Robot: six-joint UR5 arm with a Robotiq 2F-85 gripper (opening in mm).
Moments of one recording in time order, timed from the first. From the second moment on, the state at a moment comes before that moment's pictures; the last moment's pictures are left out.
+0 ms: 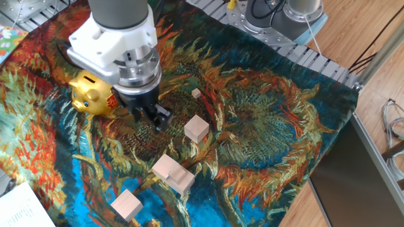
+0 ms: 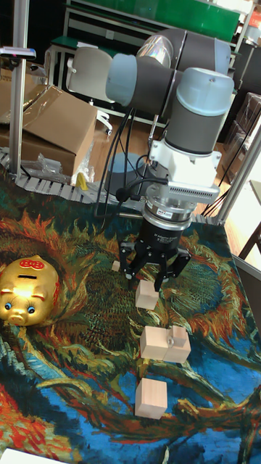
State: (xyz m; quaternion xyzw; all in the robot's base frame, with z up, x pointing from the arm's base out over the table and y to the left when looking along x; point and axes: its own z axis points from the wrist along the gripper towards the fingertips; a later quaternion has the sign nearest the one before) arm 0.603 0.050 0.158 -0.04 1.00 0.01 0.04
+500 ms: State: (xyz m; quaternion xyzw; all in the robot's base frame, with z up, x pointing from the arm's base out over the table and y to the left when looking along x) arm 0.614 0.047 0.160 -0.07 1.00 0.01 0.06
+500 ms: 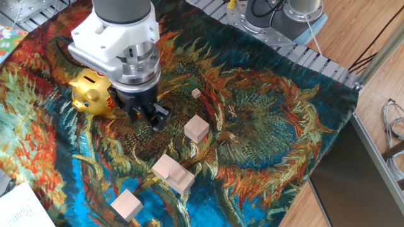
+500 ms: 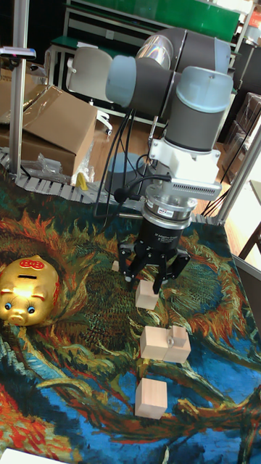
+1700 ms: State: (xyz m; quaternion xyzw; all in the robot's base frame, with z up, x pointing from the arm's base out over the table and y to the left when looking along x) arm 0.644 0.092 0.140 -0.06 1.00 0.00 0.03
